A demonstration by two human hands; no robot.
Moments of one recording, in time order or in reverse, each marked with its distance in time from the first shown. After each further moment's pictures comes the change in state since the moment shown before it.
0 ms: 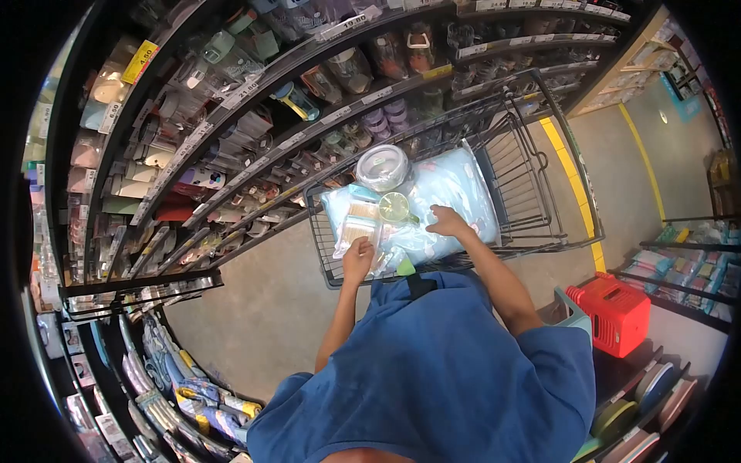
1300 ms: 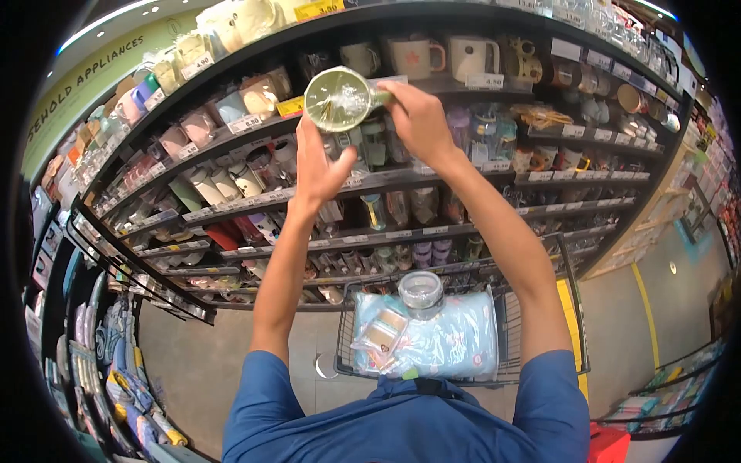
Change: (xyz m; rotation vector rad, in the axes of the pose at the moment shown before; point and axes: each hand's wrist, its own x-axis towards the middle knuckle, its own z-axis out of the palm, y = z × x) left_hand 0.090 0.411 -0.259 0.238 0.714 1.180; right_hand 0.006 -0.491 -0.305 -0.018 0.955 -1.417
